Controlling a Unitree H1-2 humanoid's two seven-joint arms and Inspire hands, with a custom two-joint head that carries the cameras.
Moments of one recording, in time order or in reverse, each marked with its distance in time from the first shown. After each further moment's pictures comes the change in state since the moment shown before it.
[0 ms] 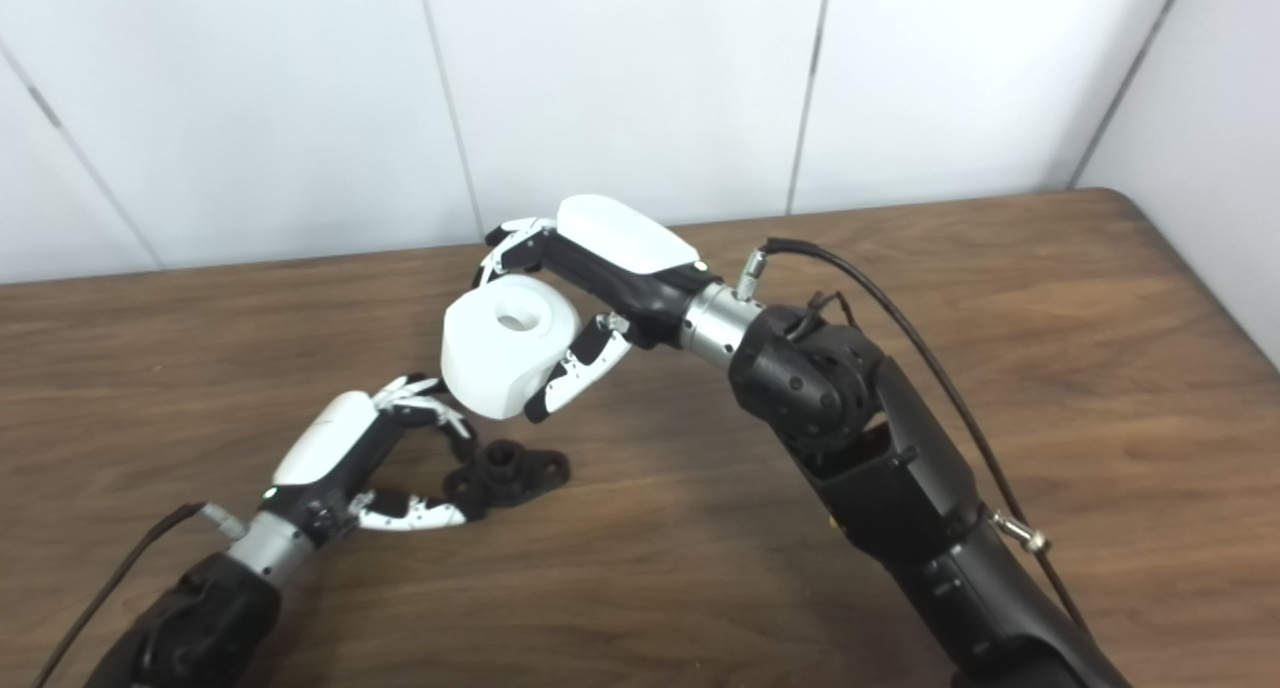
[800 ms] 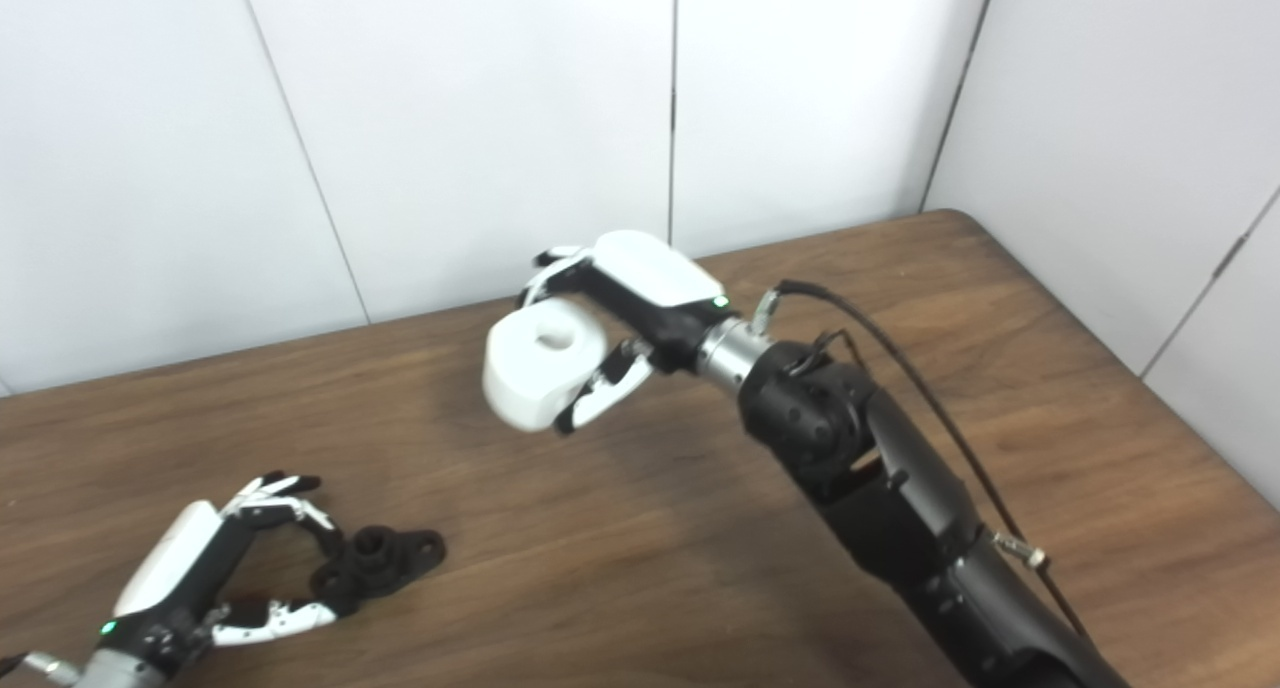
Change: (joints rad) left arm 0.007 0.026 0.074 0.055 -0.079 -0.087 -0.021; right arm 0.095 -0.128 -0.099 -0.010 -0.035 0.020 -0.099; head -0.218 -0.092
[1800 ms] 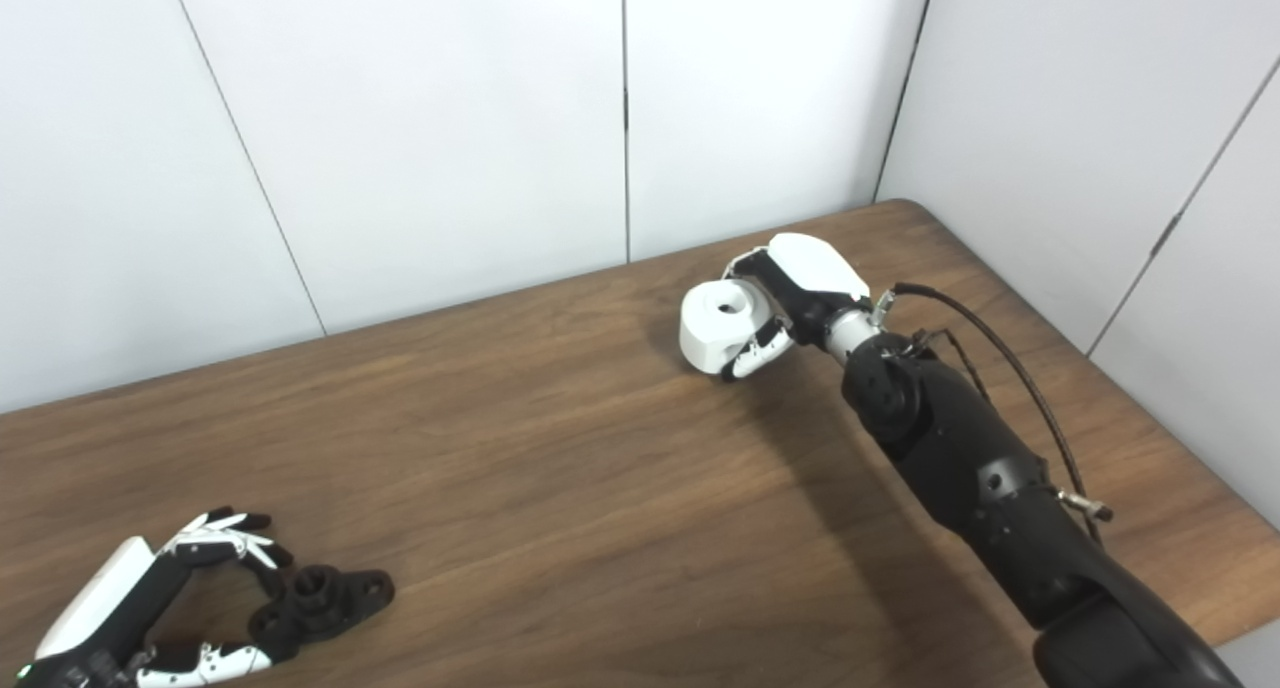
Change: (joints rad) left arm 0.009 0.068 0.043 -0.016 -0.099 -0.024 -0.118; right arm 0.042 -0.208 -0.112 0.480 -0.040 -0.018 -0.292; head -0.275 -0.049
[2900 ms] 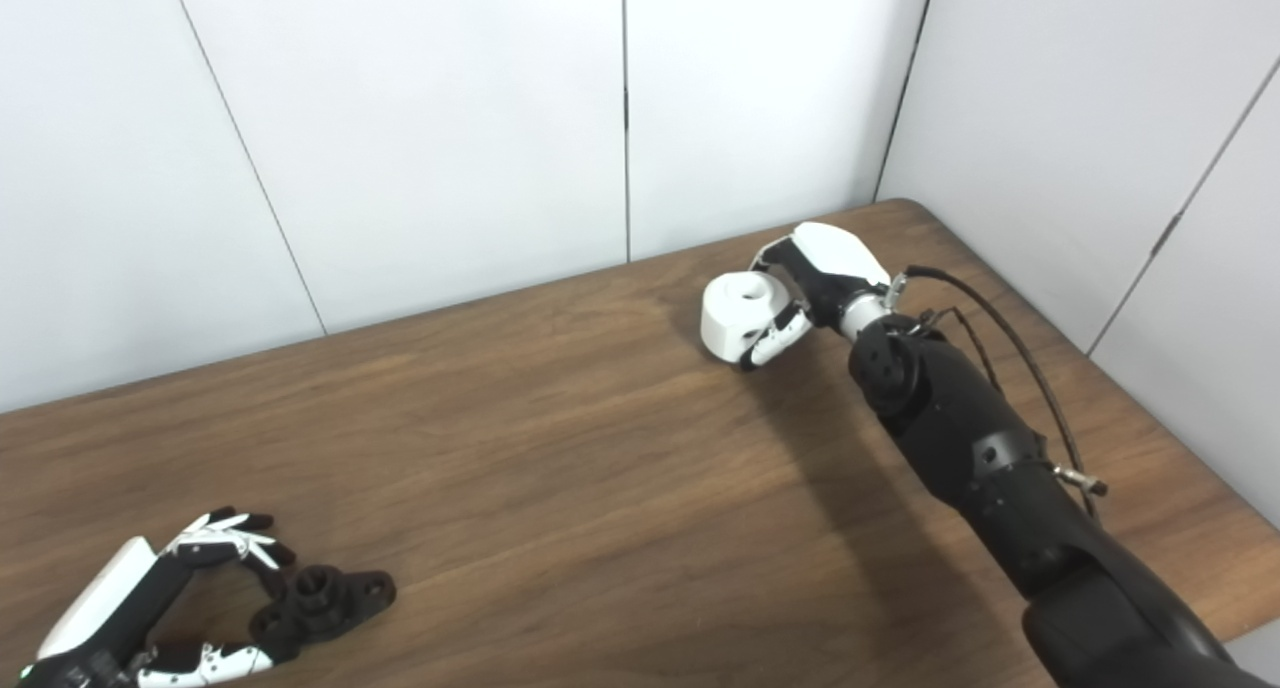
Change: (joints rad) left arm 0.001 0.008 -0.008 -0.002 -0.017 0.003 -0.002; right arm -0.062 -0.007 0.007 0.136 -0.026 0.070 -0.025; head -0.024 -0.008
